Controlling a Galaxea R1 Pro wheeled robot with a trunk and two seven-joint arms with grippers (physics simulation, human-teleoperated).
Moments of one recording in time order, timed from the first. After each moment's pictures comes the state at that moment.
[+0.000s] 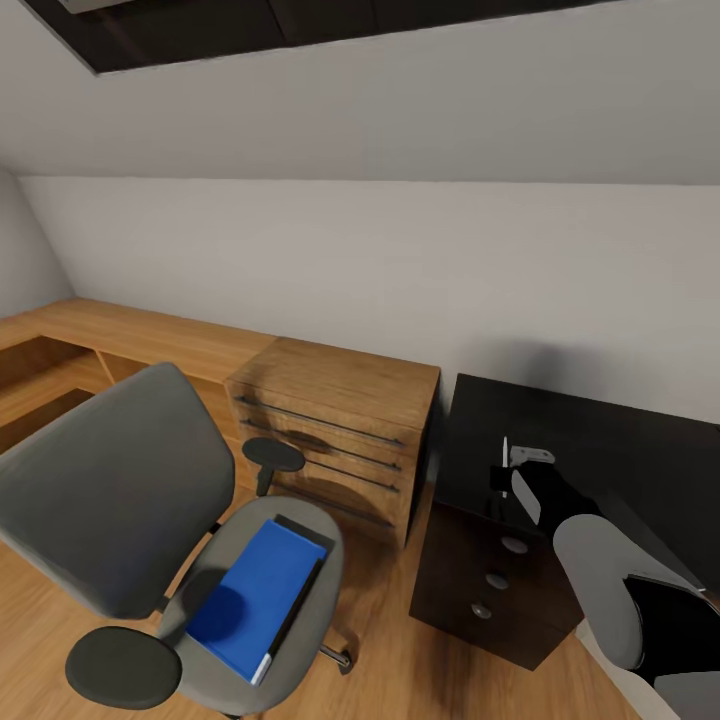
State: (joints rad) left arm -0.05 0.04 0.23 -0.31 0.39 -0.41 -0.03; right arm -1.00 -0.09 -0.20 -0.35 0.08 0.43 -0.10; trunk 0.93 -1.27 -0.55
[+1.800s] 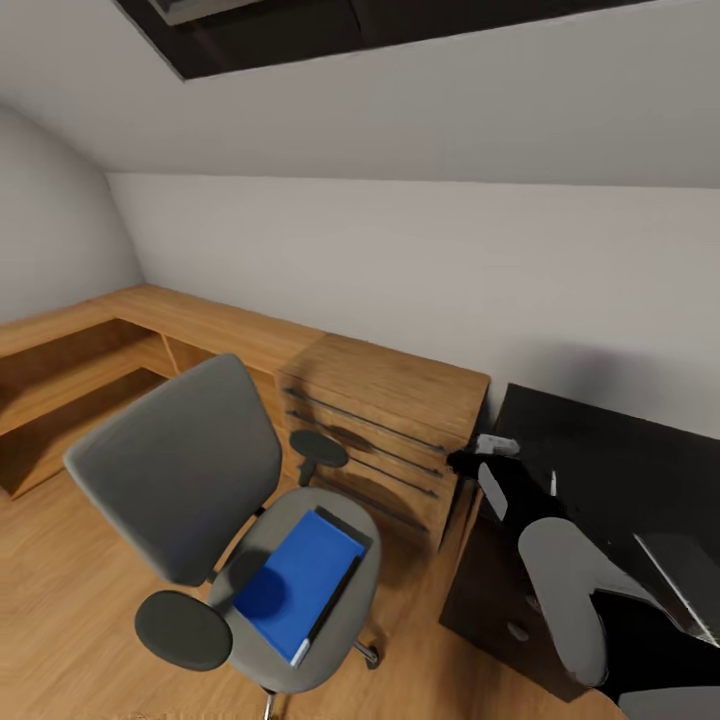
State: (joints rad) left arm -0.05 0.04 0.23 -0.31 0.39 -0.41 -0.03; right arm -0.97 0.04 -0.21 -0.47 0.00 0.38 -0.10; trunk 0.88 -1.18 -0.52
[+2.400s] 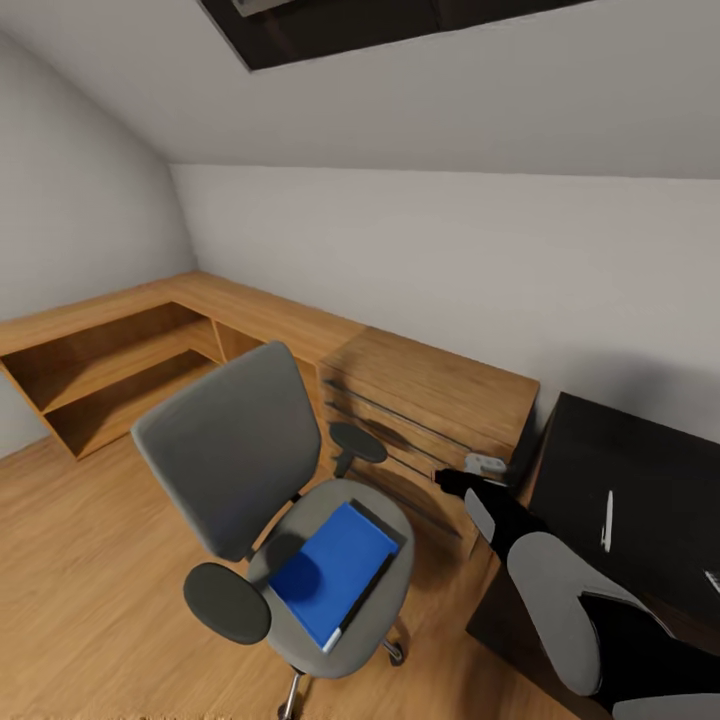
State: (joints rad) left arm -0.05 0.04 0.23 -0.31 0.38 -0.41 -0.03; right arm -0.95 0.06 -0.21 -0.32 0.00 0.19 -0.10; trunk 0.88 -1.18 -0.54
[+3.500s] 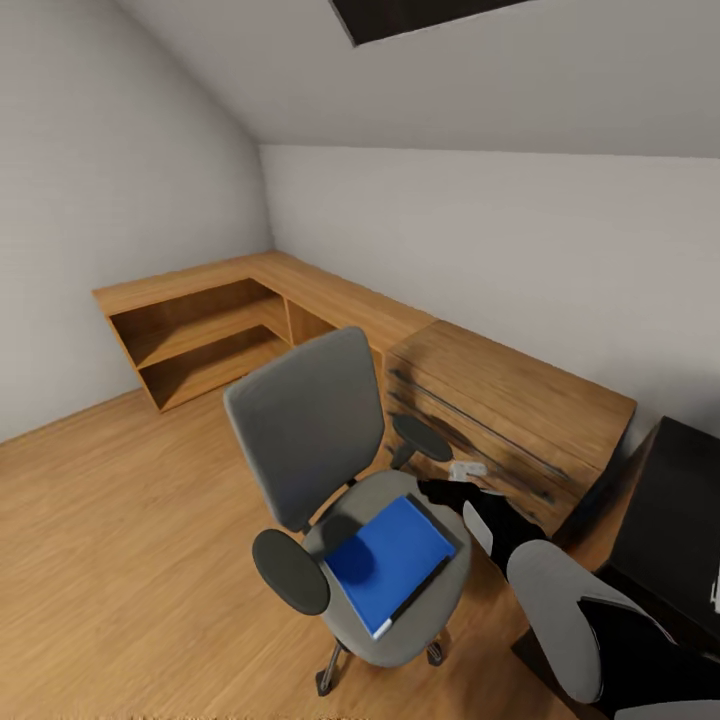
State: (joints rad) left arm -0.05 0.04 0.23 -0.31 0.38 -0.41 -0.03; right arm -0.93 0.06 -0.20 -0.28 0.08 0.16 0.11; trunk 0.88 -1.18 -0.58
